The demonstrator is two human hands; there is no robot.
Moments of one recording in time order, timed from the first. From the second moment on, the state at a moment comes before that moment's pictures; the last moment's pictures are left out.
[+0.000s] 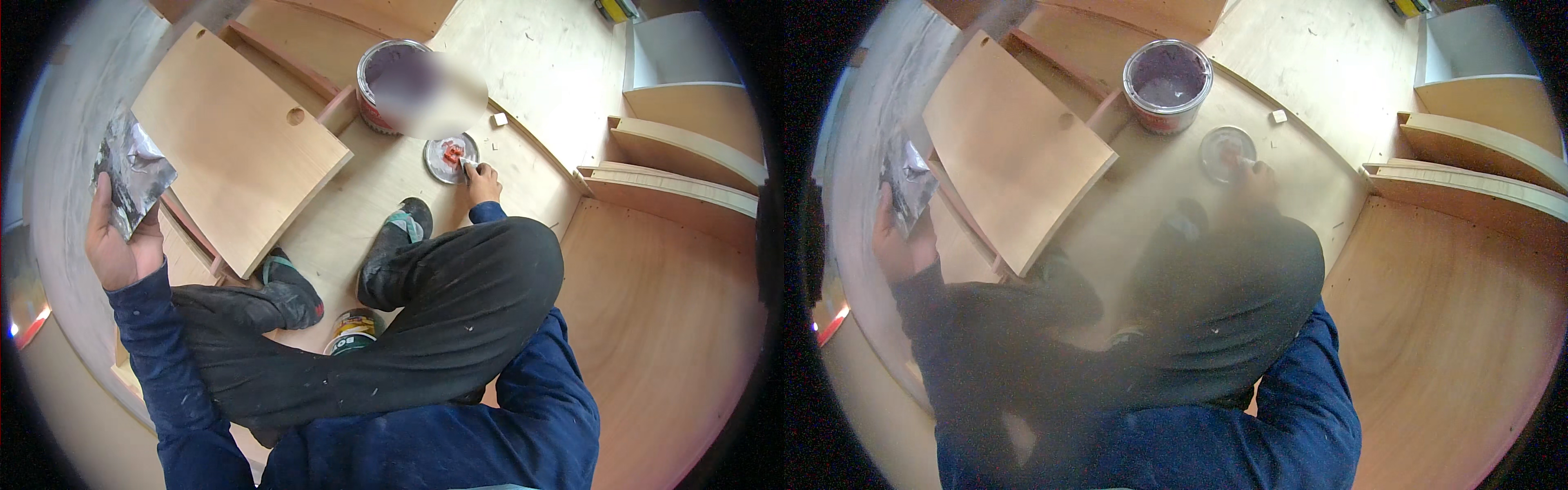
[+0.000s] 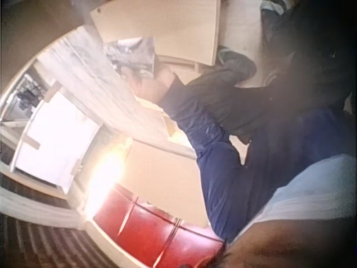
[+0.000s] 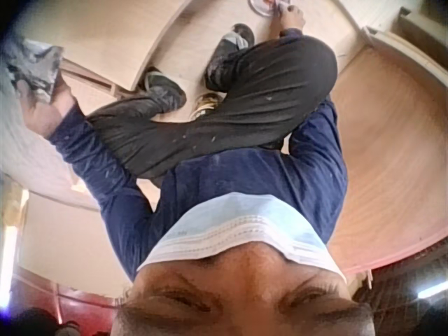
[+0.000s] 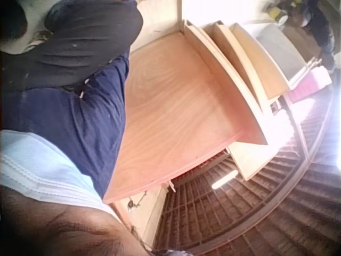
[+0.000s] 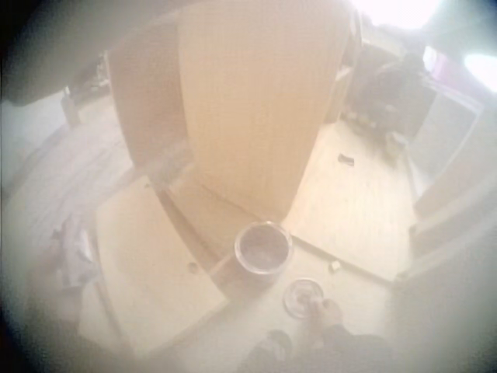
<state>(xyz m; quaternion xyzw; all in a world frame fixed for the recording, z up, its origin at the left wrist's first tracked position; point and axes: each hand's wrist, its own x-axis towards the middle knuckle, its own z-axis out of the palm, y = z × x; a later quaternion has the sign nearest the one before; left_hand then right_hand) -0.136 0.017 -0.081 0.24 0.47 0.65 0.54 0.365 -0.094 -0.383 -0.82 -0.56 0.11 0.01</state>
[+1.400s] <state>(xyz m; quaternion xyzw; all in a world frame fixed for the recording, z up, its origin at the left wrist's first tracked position) -0.152 0.020 -0.084 0.24 0.48 0.63 0.57 0.354 -0.080 -0.384 -0.82 -0.53 0.16 -0.13</state>
